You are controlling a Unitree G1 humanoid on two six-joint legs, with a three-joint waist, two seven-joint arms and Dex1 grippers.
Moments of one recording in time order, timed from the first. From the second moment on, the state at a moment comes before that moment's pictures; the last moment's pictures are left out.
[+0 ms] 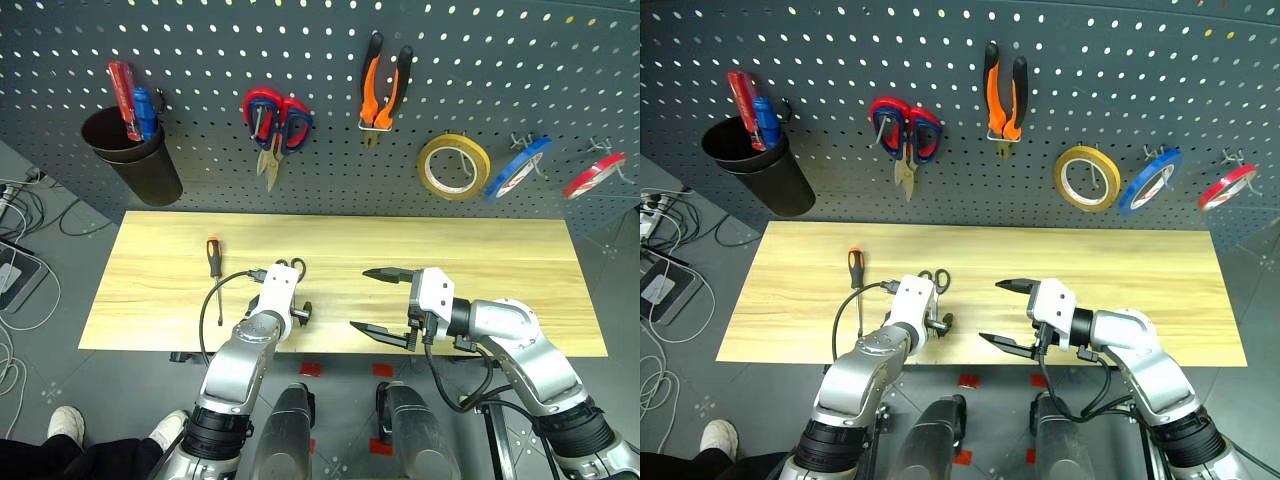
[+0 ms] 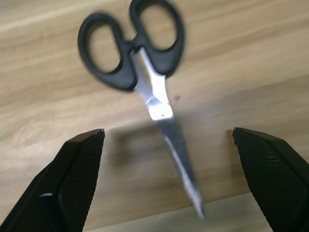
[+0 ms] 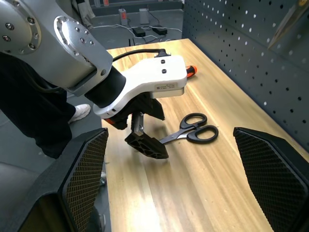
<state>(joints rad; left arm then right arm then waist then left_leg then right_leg) -0.22 0.18 -0.14 -0.24 0.00 1.01 -0.03 -0.23 -0.51 0.25 -0.31 0.26 0.16 0.88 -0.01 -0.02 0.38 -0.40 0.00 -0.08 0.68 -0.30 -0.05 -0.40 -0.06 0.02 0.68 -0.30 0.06</state>
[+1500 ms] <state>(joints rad) -0.05 0.46 -0.20 -0.47 0.13 0.56 -0.15 -0.24 -0.45 0.12 -0.29 0.30 0.15 0.81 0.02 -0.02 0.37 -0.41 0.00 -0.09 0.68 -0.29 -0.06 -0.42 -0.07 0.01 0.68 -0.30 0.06</state>
